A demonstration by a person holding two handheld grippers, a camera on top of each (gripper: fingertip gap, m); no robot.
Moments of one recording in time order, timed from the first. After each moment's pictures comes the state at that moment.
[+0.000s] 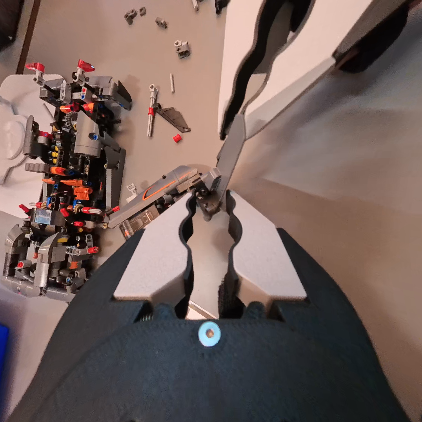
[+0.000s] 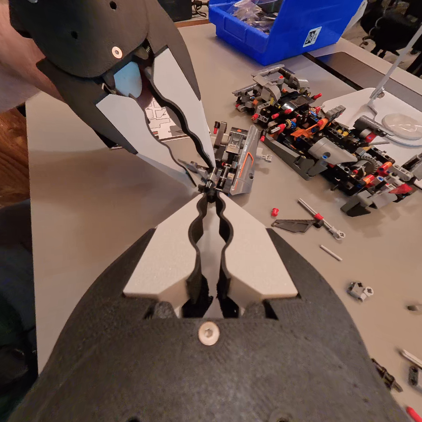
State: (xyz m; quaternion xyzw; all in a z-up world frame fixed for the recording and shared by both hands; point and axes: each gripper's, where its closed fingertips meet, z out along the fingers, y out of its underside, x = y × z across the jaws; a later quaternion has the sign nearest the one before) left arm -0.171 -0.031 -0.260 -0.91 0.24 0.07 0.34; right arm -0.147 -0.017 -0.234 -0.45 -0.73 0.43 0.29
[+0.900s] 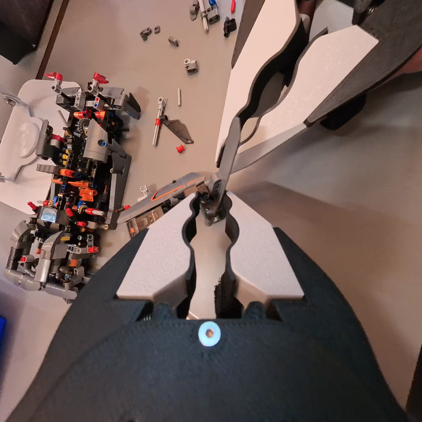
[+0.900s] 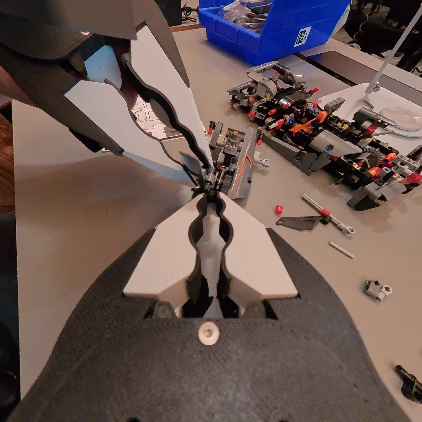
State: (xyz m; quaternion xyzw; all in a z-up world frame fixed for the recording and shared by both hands) left arm -0.163 -0.026 -0.251 -0.90 0.22 0.07 0.36; right arm -0.152 -0.018 -0.245 -0.47 -0.71 0.43 0.31
